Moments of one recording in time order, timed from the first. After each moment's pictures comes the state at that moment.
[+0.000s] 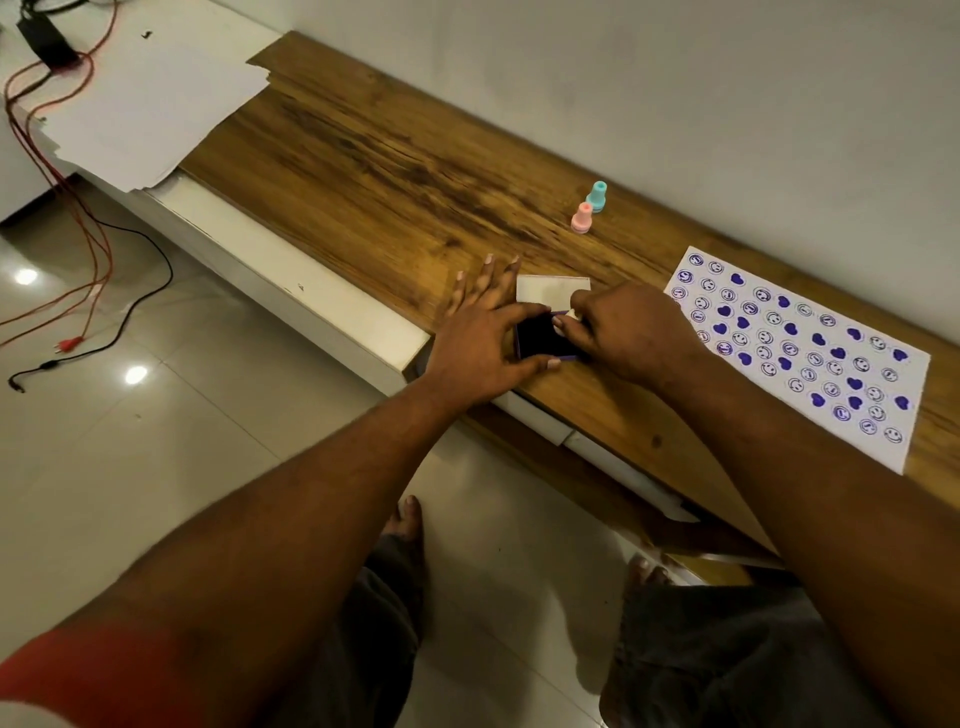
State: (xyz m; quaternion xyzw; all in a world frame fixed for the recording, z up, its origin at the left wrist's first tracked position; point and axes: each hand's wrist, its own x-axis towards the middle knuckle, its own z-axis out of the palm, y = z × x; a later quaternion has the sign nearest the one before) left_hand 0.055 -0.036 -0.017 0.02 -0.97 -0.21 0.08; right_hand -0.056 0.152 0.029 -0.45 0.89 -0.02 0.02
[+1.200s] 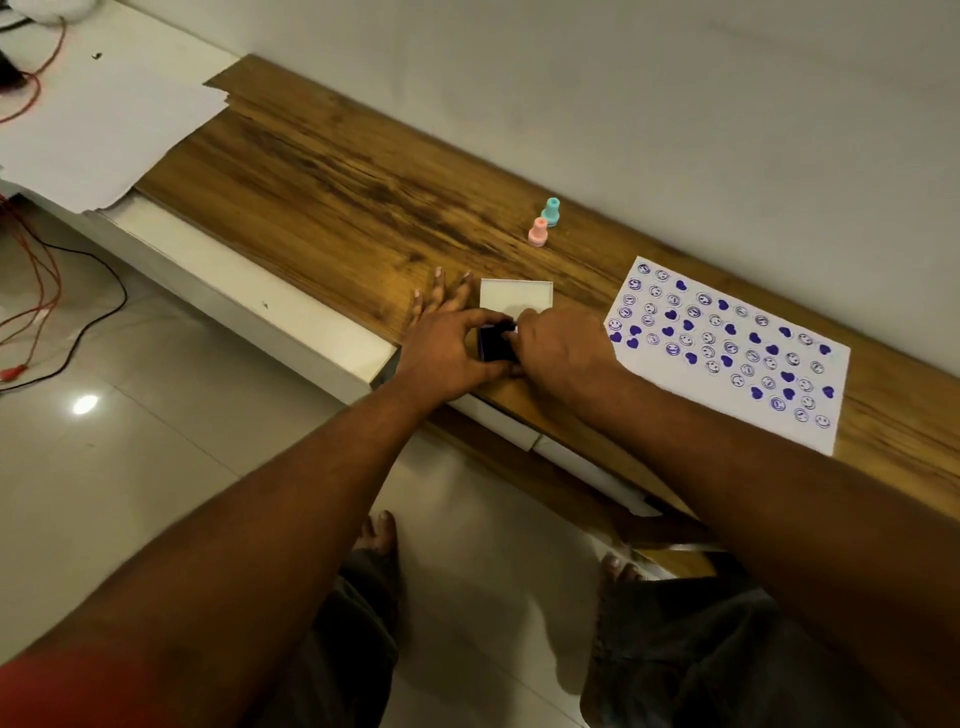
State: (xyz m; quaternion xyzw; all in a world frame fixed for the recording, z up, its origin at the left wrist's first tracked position) left_hand 0.048 -0.034 -0.007 0.07 -0.96 -0.26 0.02; right_hand -0.025 0.120 0.033 -0.34 0.93 0.10 0.11
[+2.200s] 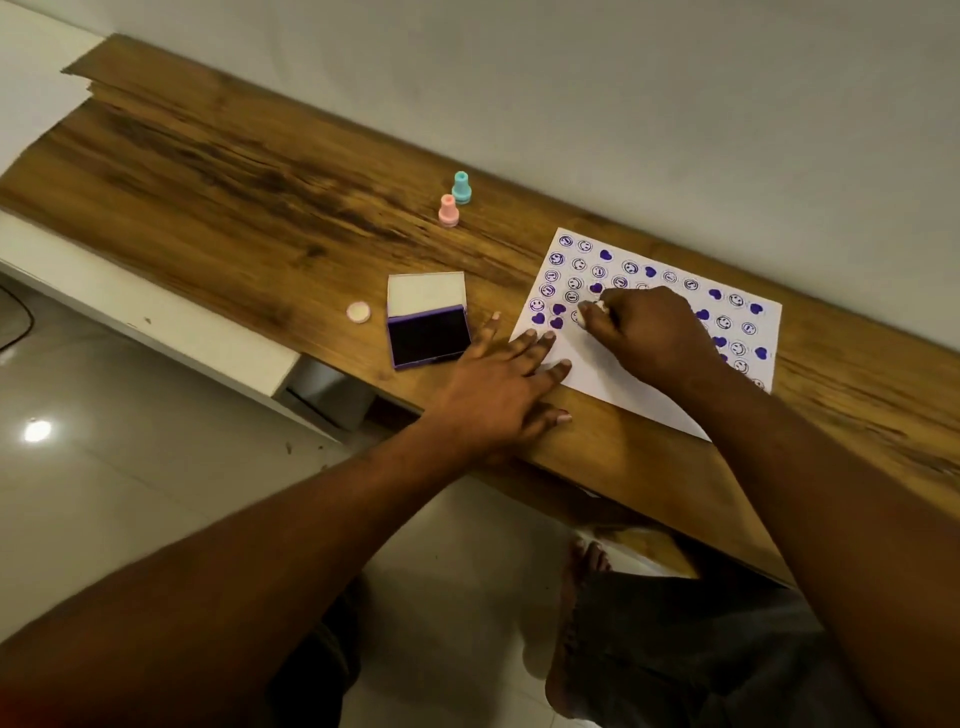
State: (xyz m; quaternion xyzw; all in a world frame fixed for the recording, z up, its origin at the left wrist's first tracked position) left_hand 0.031 0.109 -0.002 -0.19 -0.98 0.01 -0.09; right_hand -0.083 0.300 0.022 -0.24 0.96 -0.16 0.06
